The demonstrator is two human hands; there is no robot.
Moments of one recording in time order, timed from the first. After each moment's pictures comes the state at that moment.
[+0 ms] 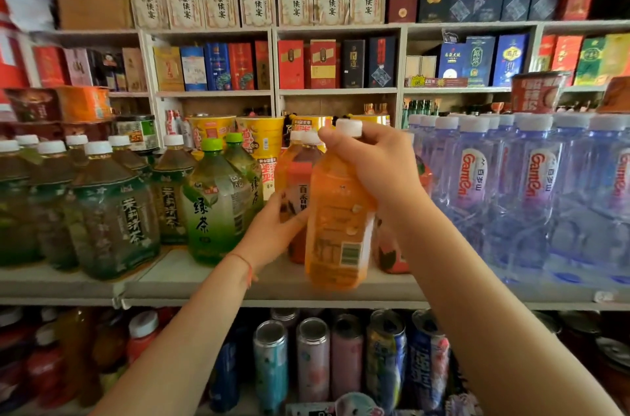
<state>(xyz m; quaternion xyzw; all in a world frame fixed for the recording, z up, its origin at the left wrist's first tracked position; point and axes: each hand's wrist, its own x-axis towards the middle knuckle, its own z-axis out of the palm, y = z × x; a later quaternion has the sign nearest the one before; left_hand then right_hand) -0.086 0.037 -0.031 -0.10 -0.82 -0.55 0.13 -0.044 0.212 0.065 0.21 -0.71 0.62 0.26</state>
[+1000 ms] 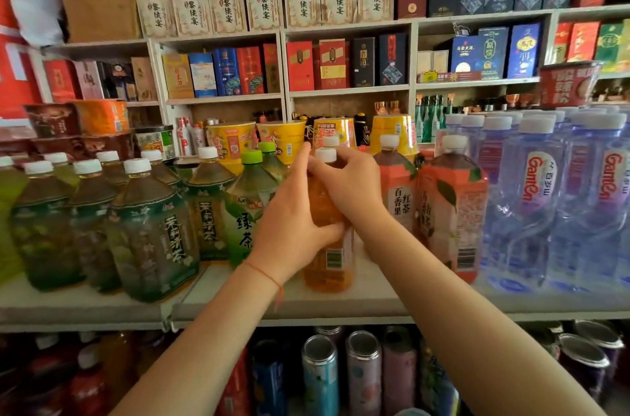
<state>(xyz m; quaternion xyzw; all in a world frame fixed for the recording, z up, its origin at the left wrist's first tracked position) -0.054 0.007 0.007 -0.17 -0.87 -0.32 0.34 -0.109 0.118 0.040 0.19 -0.75 0.55 0.31</state>
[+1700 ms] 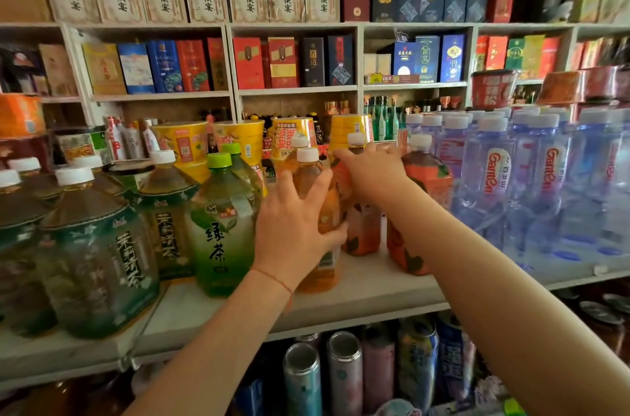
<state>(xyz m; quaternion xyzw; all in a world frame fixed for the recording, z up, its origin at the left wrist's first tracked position) -0.090 0.023 -0.009 -0.15 -0.91 -0.08 0.37 -0.133 0.177 0.065 0.01 -0.98 -0.11 0.19</state>
